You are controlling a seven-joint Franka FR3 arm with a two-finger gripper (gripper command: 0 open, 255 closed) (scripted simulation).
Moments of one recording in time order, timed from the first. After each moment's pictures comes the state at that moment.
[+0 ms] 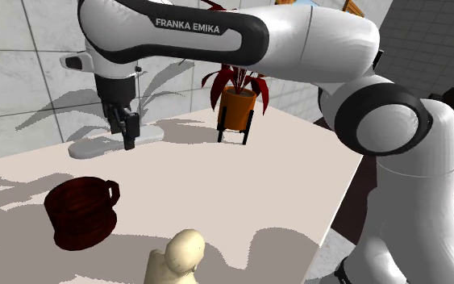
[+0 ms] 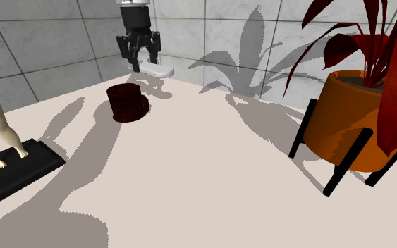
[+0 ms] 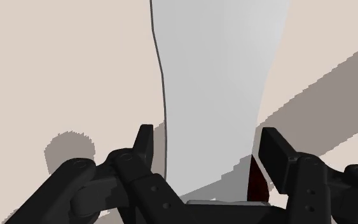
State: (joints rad) arm 0.56 0.50 0.02 -1.13 -0.03 1.63 -1.04
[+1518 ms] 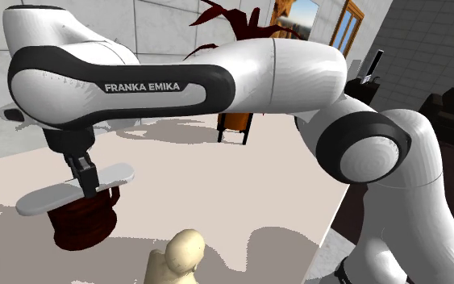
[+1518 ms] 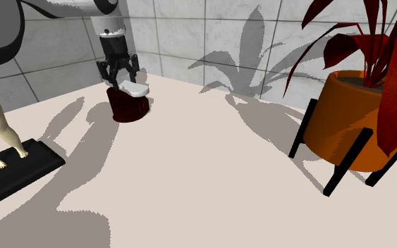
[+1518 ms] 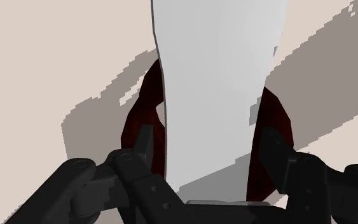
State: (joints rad) arm 0.69 0.65 0.05 -1.08 -0.05 1.73 -0.89
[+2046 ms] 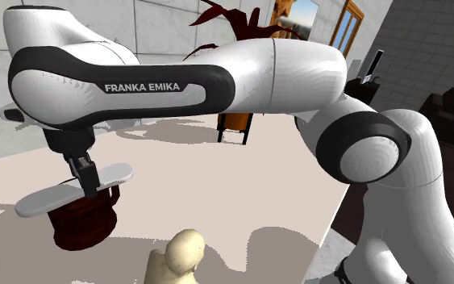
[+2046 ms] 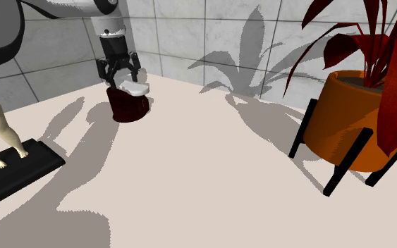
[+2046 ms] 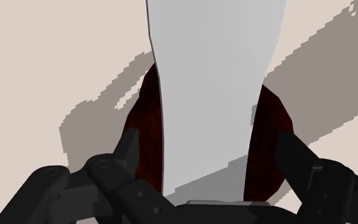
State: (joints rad) arm 0.69 0.65 0.05 -1.08 -0.05 1.74 -0.89
